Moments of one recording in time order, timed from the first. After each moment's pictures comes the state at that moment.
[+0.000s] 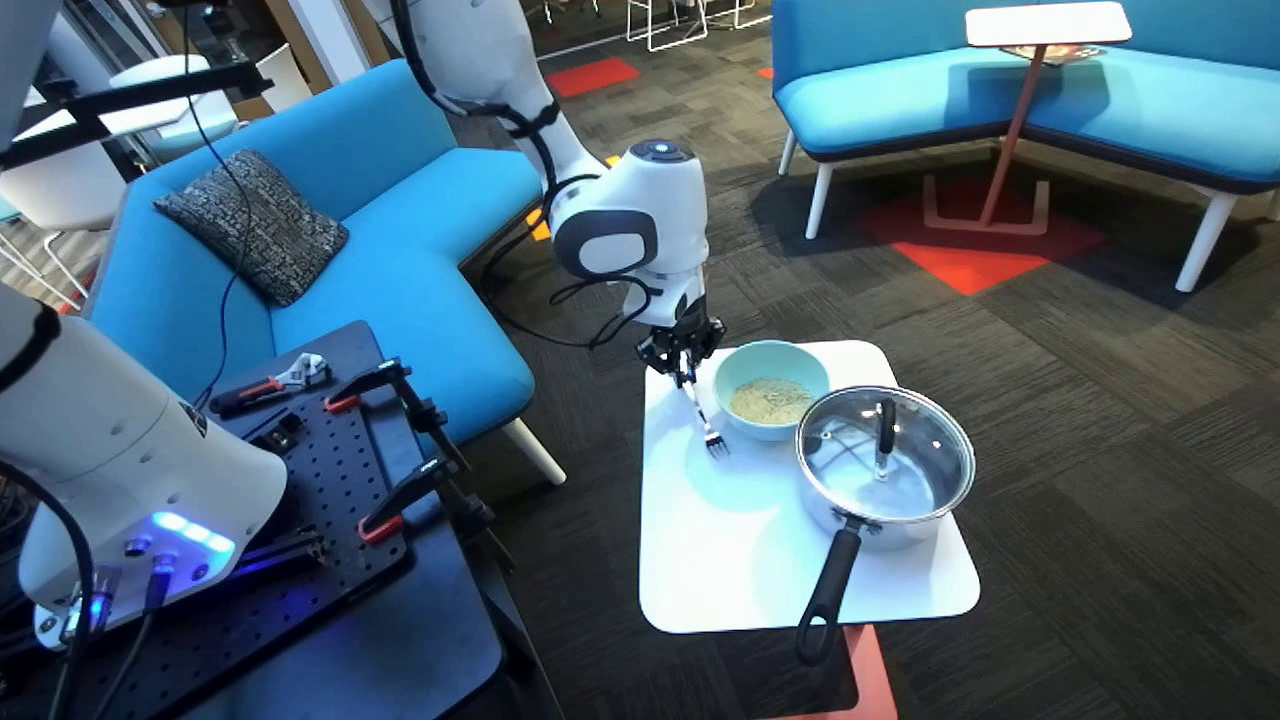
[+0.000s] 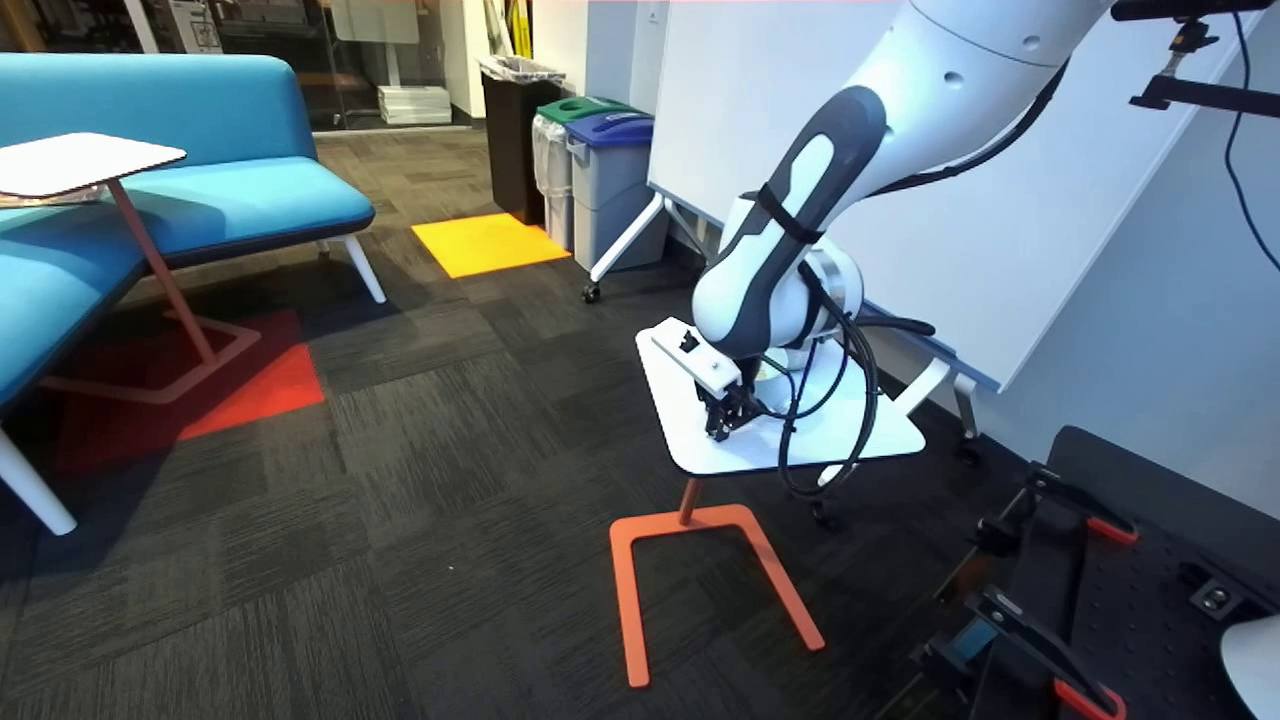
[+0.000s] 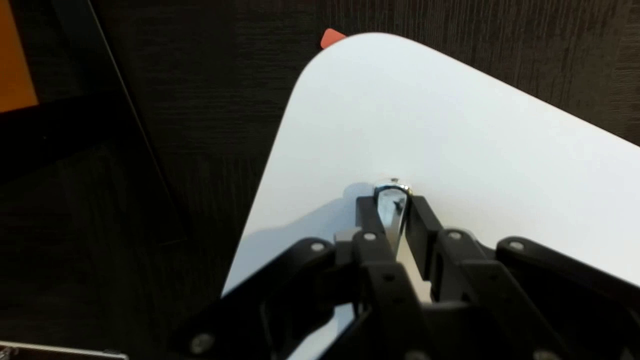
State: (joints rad) arm 0.09 0.90 -0.17 -1.98 0.39 2.83 1.43
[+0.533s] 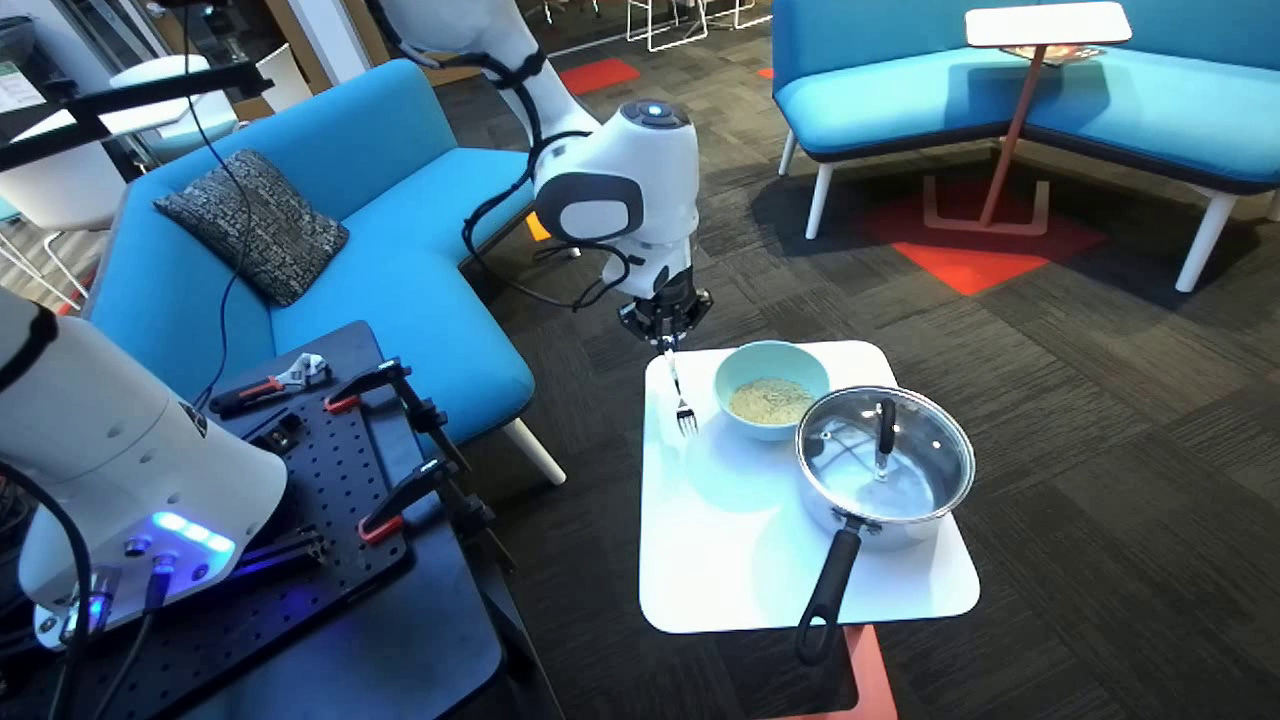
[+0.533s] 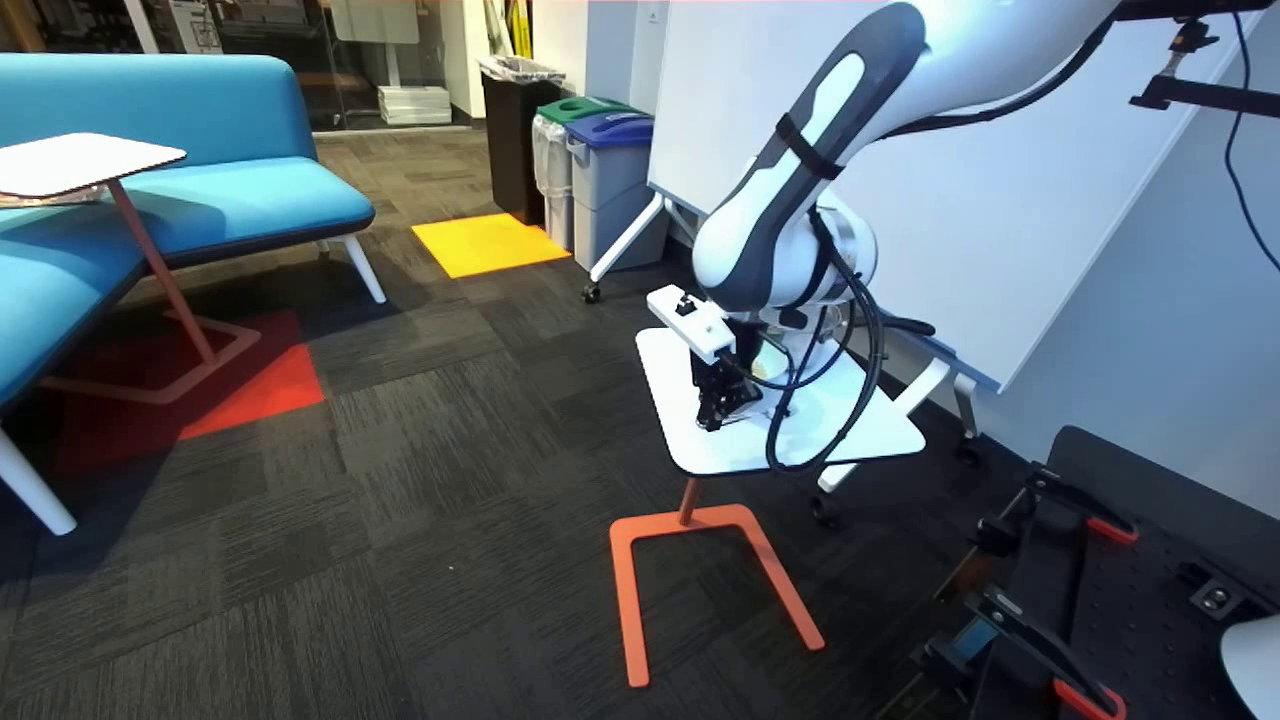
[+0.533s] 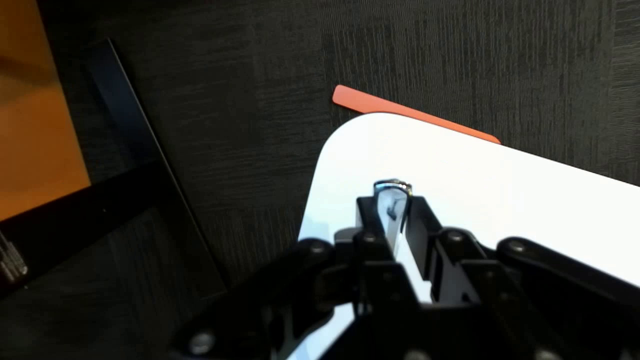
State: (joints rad) arm 0.04 0.77 -0.10 -2.06 0.47 2.77 1.46
